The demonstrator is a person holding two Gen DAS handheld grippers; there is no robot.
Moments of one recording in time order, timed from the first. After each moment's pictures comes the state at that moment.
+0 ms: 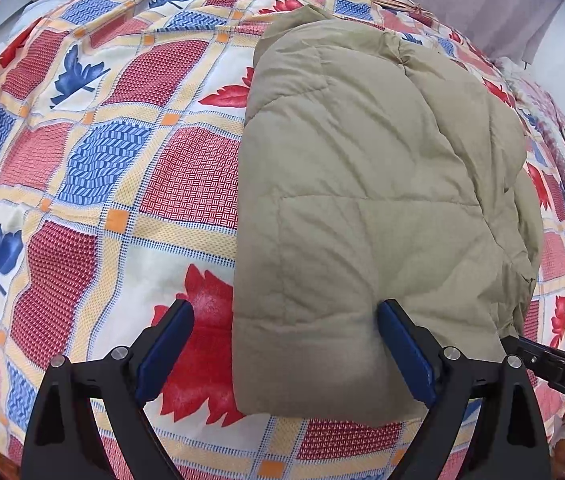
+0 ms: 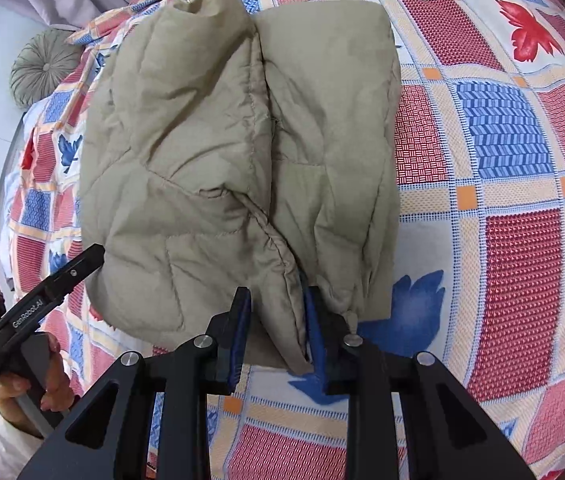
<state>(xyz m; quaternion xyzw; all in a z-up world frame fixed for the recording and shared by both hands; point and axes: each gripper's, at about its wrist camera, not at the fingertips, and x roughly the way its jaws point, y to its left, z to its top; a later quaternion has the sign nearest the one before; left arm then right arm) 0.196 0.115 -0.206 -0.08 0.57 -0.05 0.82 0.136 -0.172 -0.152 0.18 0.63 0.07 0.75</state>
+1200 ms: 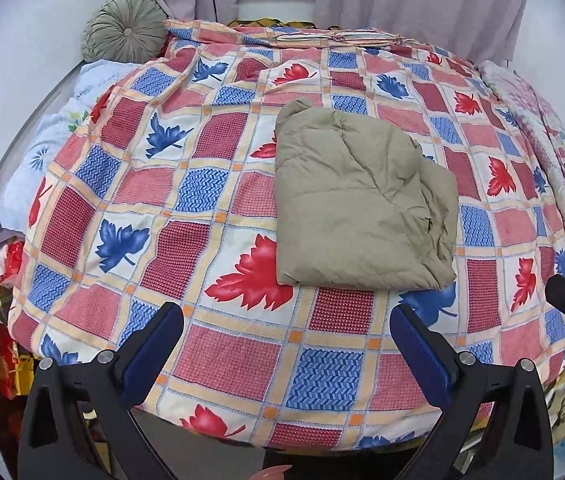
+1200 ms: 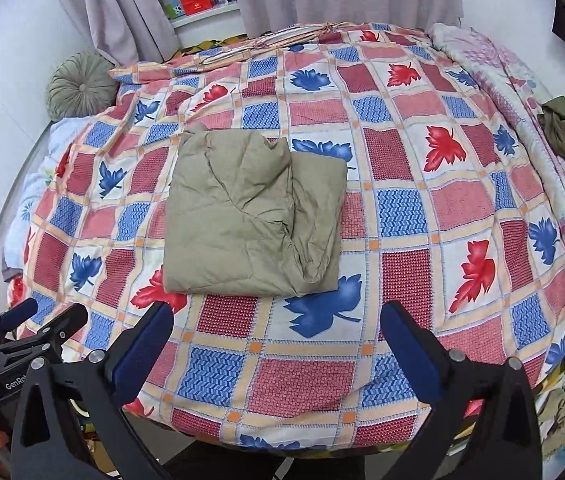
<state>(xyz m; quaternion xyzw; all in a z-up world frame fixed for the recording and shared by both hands) 0.051 0.118 0.001 0.00 0.54 0.00 0.84 0.032 -0.137 0.072 0.08 0.53 0.01 0.84</state>
